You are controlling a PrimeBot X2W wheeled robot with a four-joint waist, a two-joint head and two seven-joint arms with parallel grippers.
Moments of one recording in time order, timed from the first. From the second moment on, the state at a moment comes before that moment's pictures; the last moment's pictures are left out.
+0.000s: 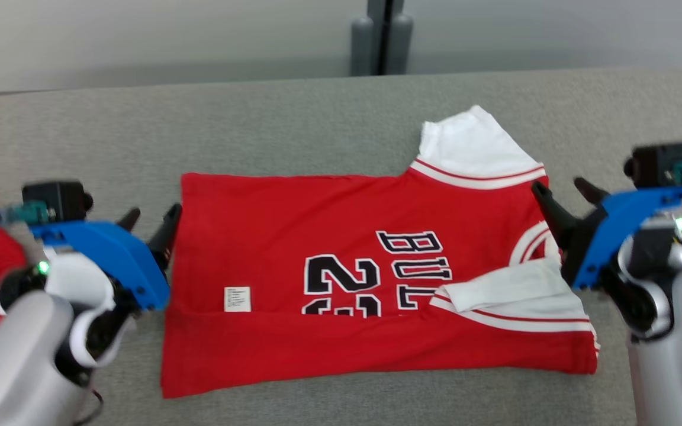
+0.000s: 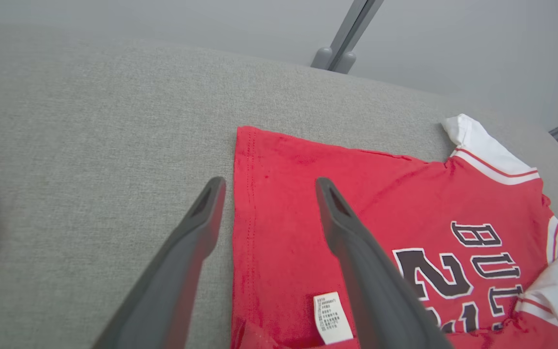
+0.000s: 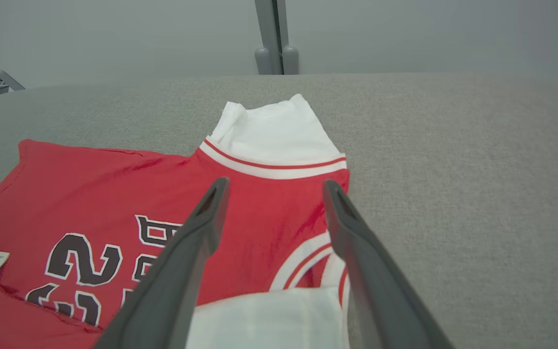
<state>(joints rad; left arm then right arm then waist) -0.44 0.54 -0.51 0.17 -0.95 0.18 0.32 -0.40 -0.08 -0.10 0.08 0.23 0.13 0.63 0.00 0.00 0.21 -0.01</state>
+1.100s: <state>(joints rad) -0.84 0.63 -0.59 0.36 -0.91 0.04 0.64 -0.97 -0.16 0.11 0.50 0.34 0.13 0.55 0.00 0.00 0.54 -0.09</state>
